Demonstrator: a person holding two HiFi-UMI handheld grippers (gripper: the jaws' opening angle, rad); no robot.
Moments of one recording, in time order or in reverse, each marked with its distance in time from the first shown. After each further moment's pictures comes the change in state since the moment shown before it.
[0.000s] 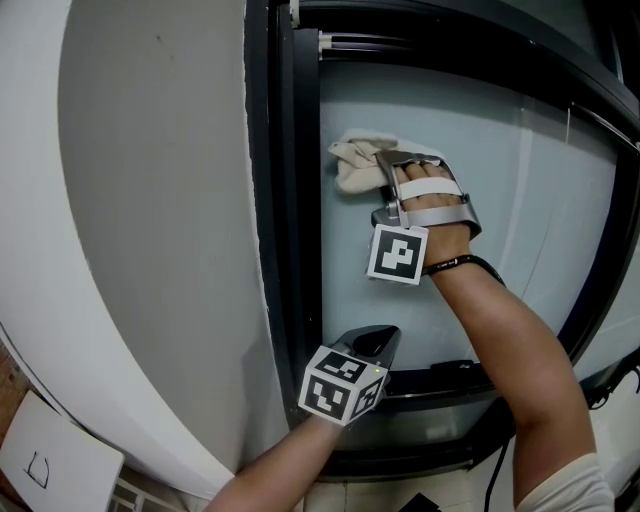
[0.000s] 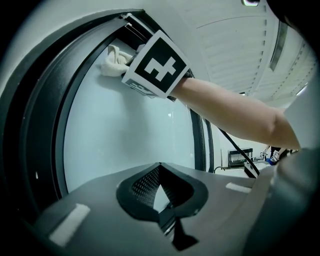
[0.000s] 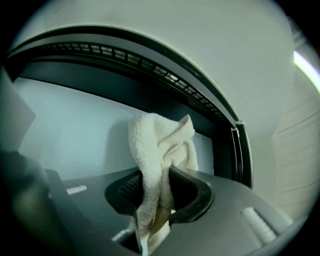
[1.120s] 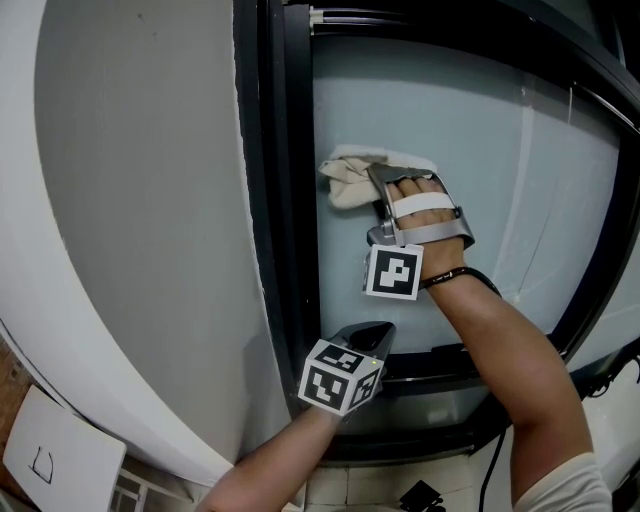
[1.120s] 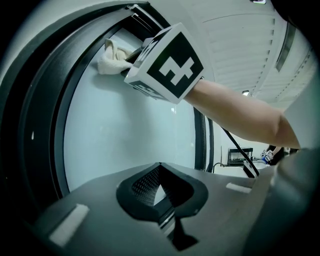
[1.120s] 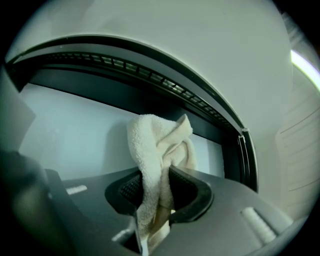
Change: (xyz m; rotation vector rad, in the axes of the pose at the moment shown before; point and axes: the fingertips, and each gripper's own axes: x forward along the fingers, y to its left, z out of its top) left arm 0.005 0.004 -0.040 -0.038 0.067 0.011; right arm -0.031 0.054 0.013 0.011 -0.058 0.054
